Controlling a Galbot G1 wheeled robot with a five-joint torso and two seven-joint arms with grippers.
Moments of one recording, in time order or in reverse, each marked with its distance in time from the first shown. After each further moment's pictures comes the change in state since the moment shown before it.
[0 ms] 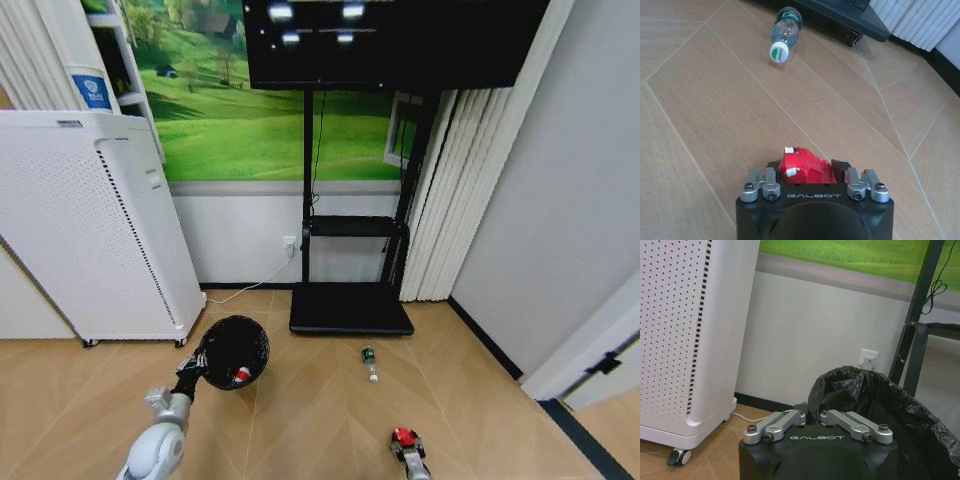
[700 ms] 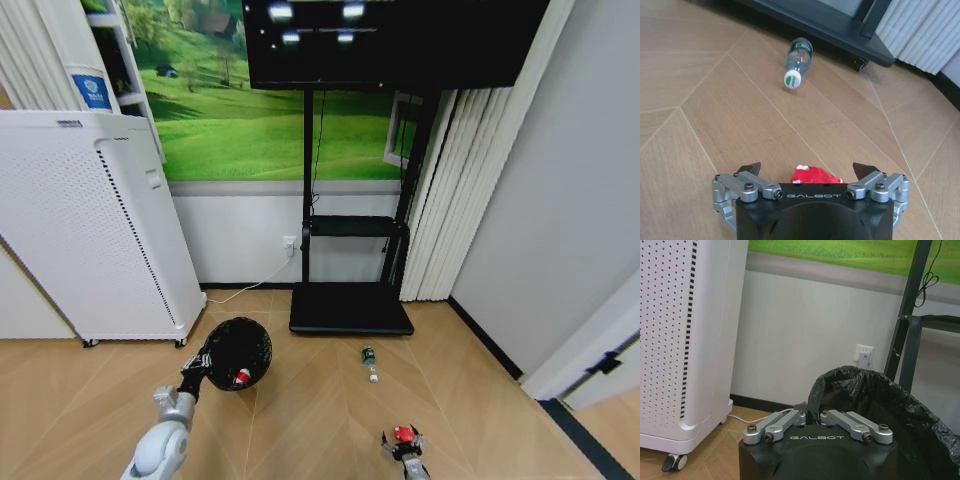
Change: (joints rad) left arm -0.027 0.001 0.029 0.025 0.041 -0.005 0.001; right arm -0.071 -0.005 -0.011 0.109 -0.009 0.067 -0.021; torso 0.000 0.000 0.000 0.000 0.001
